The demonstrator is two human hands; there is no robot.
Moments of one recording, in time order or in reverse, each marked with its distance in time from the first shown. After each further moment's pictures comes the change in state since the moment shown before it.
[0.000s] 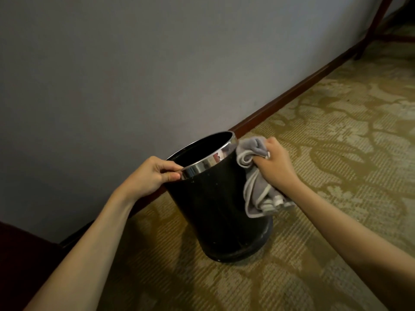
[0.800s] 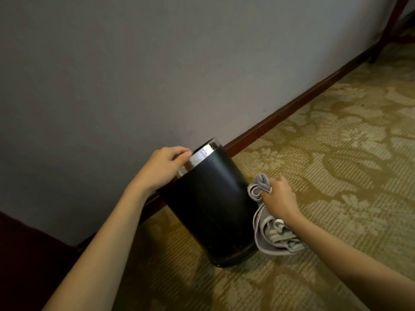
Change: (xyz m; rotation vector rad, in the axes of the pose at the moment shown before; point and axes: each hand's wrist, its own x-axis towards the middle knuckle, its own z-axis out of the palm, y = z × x) left_hand 0.017 0.035 -0.006 0.349 0.252 -0.099; right_hand -0.035 0.036 0.033 -0.263 -0.151 0.371
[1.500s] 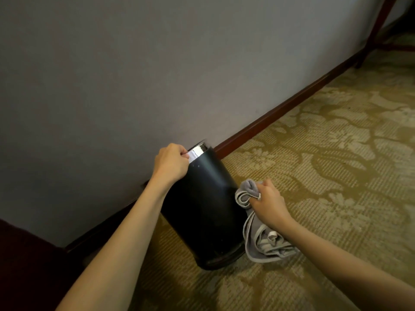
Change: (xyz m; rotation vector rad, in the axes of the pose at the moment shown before) left_hand 0.011 0.031 0.032 0.206 0.134 -0.284; right_hand -0.021 0.001 0.002 0.028 -0.038 -0.118
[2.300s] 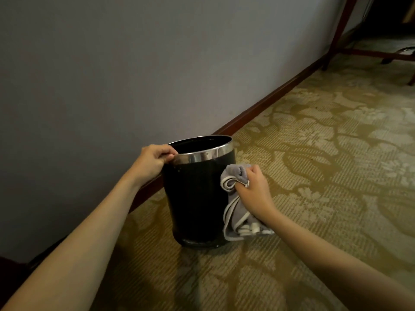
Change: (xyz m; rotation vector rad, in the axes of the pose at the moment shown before) left_hand 0.024 0.000 0.020 -0.333 -0.203 0.343; right_hand 0.006 0.014 -0.037 0.222 0.242 -0.099
